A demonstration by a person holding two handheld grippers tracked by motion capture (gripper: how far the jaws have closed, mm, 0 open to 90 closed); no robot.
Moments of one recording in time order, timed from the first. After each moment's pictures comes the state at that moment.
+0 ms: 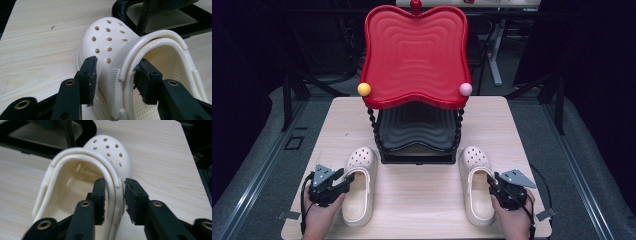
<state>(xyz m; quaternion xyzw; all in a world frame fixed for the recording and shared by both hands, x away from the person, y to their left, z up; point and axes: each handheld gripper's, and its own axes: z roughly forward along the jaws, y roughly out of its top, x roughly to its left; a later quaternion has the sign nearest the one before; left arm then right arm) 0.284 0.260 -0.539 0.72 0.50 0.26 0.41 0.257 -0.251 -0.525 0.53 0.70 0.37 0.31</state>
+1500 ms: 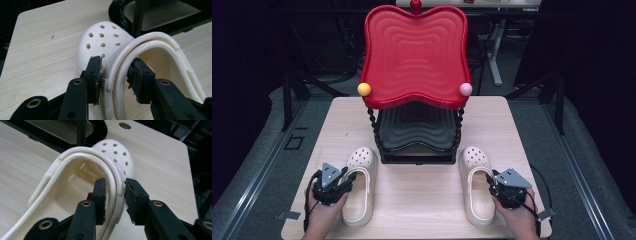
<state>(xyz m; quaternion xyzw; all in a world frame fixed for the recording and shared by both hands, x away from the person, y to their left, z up) 0.285 0.247 -0.534 0.75 0.46 0.30 0.38 0.261 -0.251 -0.523 0.44 0.76 0.34 0.35</state>
